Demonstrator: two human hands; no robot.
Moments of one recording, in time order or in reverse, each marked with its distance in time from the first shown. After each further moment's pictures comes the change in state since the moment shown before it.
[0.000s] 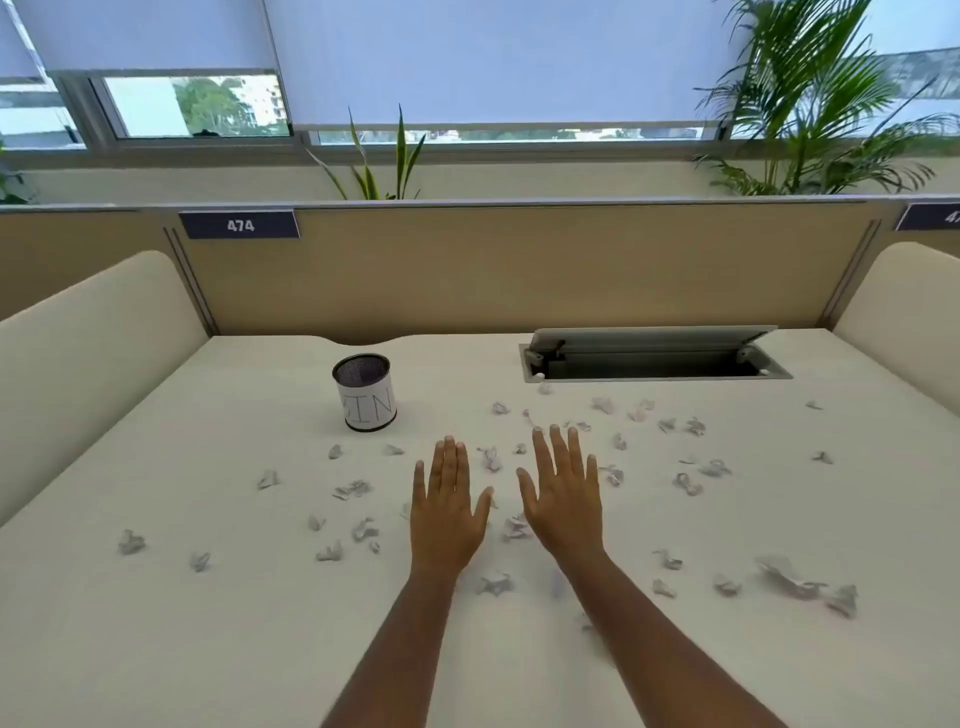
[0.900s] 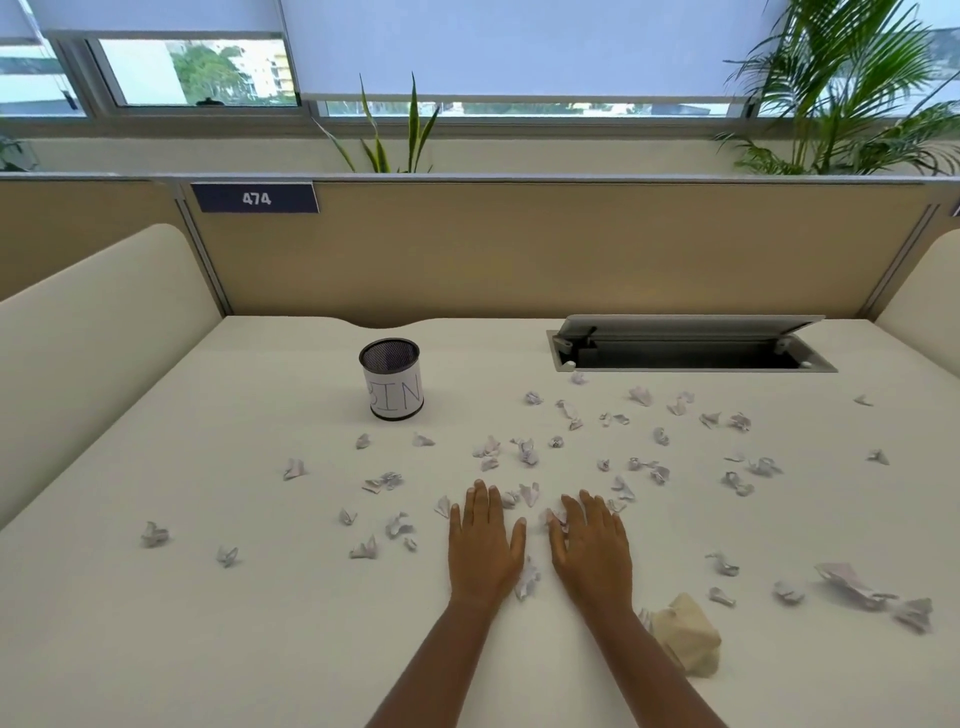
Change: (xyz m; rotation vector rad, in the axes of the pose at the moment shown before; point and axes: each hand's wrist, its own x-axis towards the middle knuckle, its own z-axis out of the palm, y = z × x) left_hand -0.018 -0.016 0.042 -0.082 -0.114 -0.062; right_hand -0.034 -0.013 0.042 0.037 0.056 0.105
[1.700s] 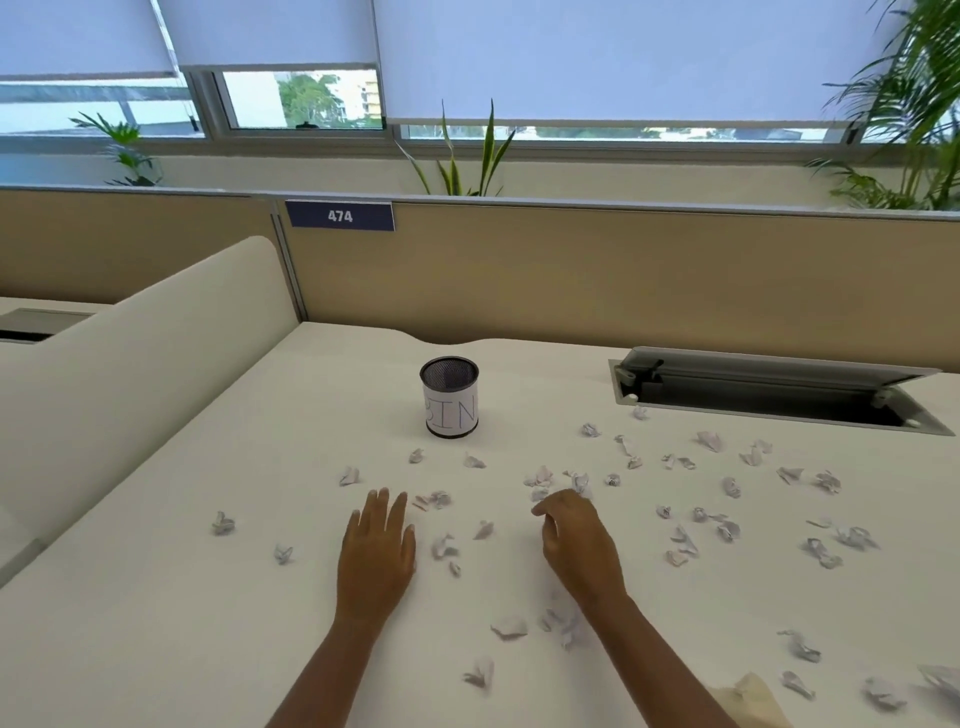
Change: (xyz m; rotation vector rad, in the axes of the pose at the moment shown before) left_hand -0.012 -0.132 -0.060 0.158 0.108 -0.158; right_hand 0.041 -0.056 0.000 0.271 -0.132 -0.224
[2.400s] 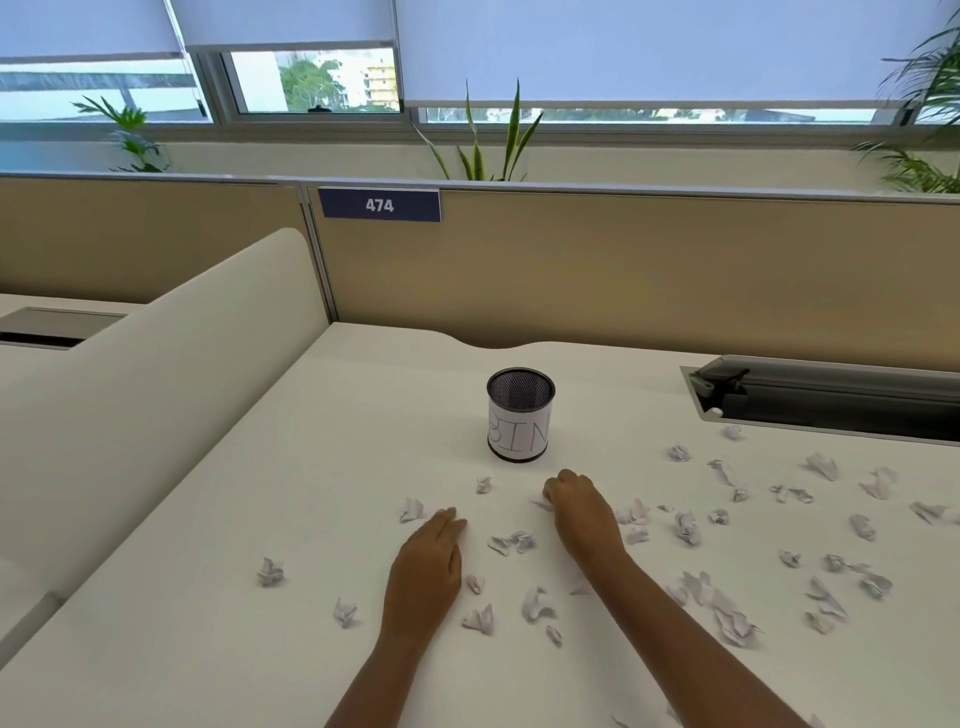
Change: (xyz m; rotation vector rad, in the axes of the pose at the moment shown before) left_hand 0.057 -0.055 0.028 -0.336 0.067 0.054; right_hand 0.101 -0.062 0.080 -0.299 -0.236 0.016
